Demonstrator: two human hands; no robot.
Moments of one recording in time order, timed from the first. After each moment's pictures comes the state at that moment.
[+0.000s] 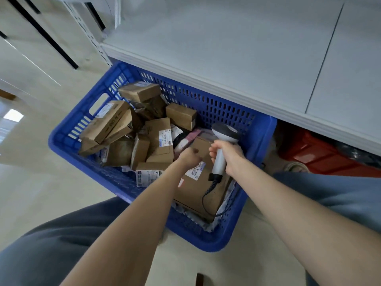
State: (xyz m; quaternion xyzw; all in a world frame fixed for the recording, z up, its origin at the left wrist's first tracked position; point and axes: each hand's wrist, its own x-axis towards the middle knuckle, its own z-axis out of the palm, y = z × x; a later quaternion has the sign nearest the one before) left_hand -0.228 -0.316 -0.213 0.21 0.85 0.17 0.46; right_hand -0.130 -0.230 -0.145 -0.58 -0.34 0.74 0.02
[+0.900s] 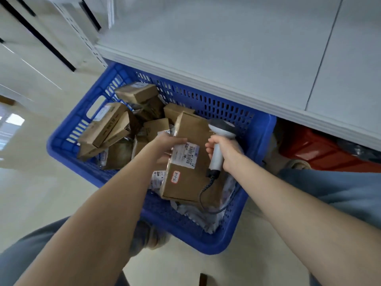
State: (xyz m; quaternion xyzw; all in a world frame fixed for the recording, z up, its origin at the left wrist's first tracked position) left_hand -0.291 -0.325 -0.174 0.06 0.83 0.28 0.47; right_hand -0.142 -0.222 -0.155 -0.58 -0.34 0.74 0.02
